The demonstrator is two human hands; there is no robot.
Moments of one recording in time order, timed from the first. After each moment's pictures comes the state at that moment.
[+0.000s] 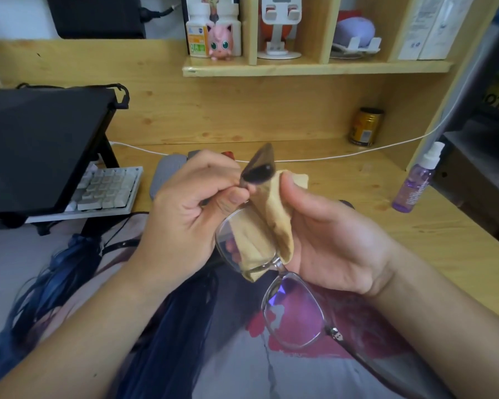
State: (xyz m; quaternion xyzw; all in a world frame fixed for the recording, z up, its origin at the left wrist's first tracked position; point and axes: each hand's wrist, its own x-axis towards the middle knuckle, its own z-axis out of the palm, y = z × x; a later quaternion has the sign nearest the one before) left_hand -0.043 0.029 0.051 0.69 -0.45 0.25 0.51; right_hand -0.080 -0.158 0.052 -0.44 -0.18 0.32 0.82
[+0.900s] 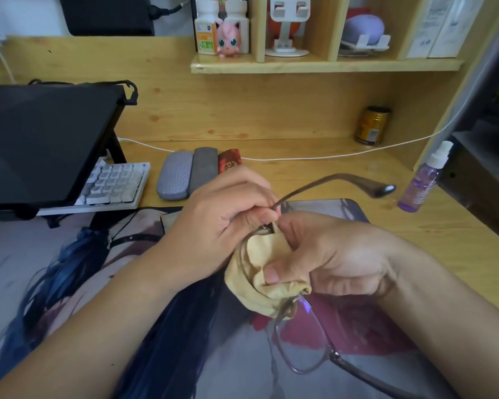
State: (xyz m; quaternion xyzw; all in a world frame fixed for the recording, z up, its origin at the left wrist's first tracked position) left_hand -0.041 0.026 0.045 0.74 -0.49 0.20 0.42; right_hand -0.094 -0.156 0.063 -0.58 -0.16 0.37 0.71
